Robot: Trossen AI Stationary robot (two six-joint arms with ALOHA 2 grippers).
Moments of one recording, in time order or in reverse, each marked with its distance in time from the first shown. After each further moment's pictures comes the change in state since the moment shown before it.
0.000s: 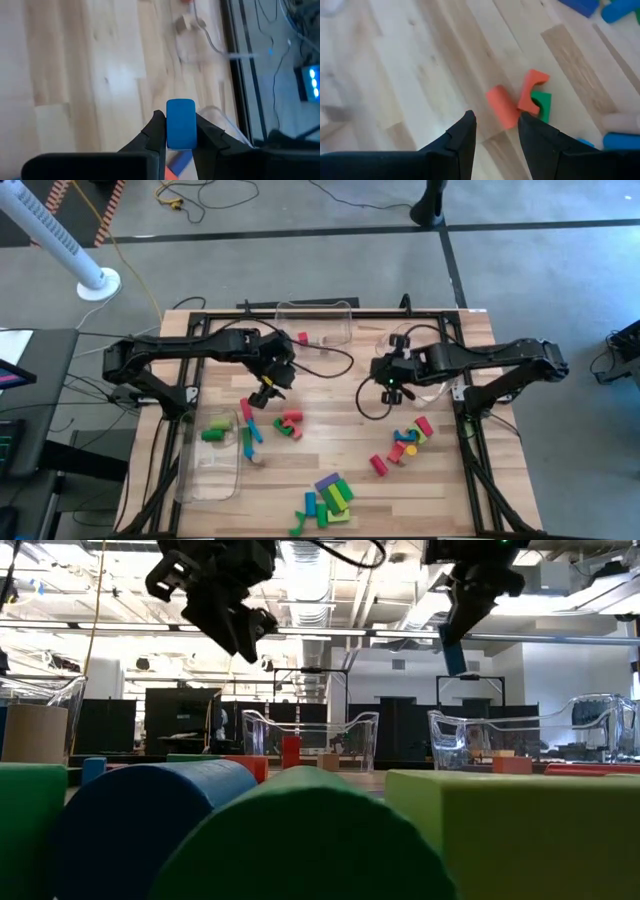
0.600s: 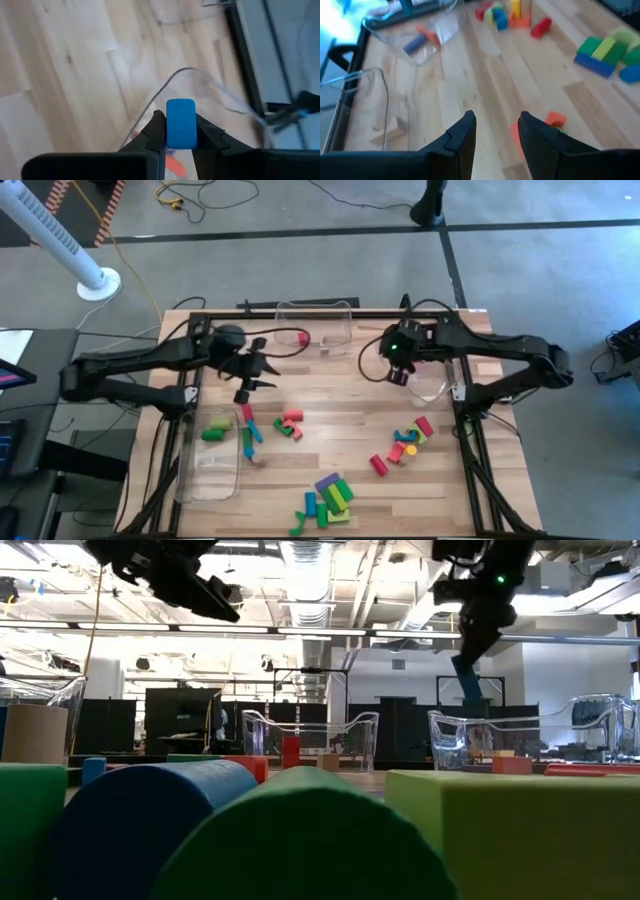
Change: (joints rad) left arm 0.051 -0.459 -0.375 0.402 0.008 -0.170; right arm -0.301 -0.084 -0.129 0.060 -0.202 -0.071
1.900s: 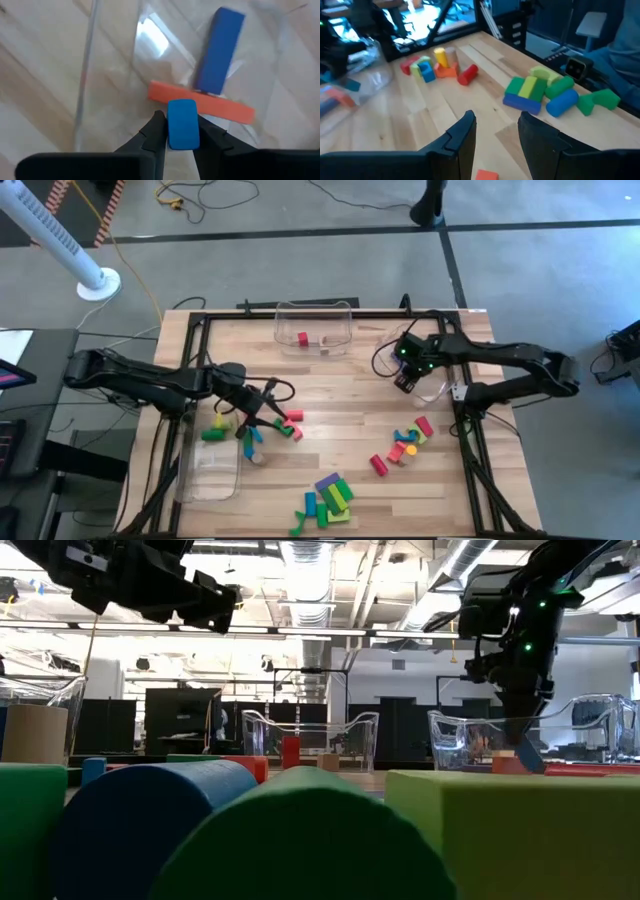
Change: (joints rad) left arm -0.278 0.100 -0.318 0.661 0.125 -0.150; right arm -0.176 -0.041 -0.377 0.151 -0.204 0.315
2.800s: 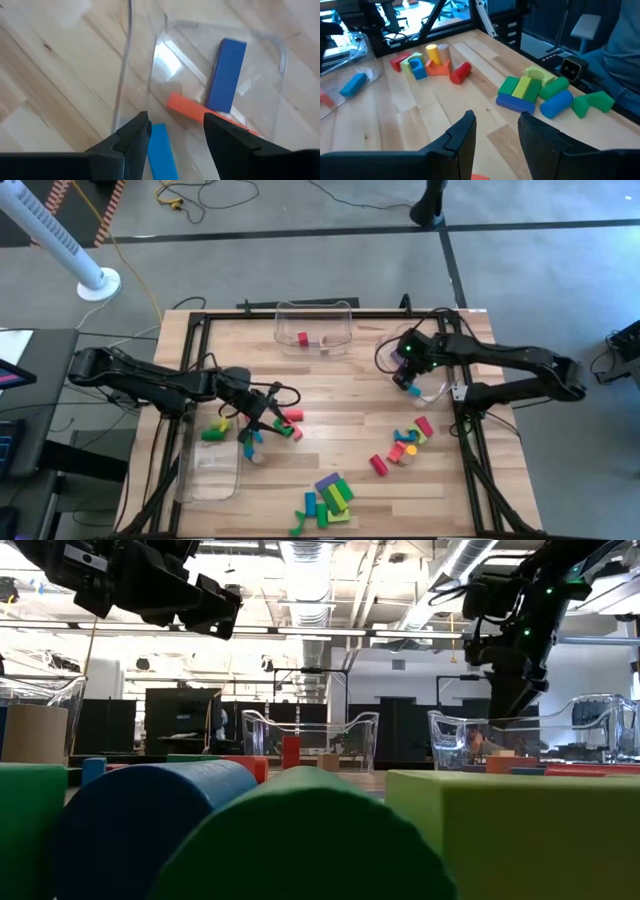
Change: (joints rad) left arm -0.030 0.053 0.000 0.052 0.000 -0.045; right arm -0.001 -0.099 0.001 0.063 -0.013 0.034
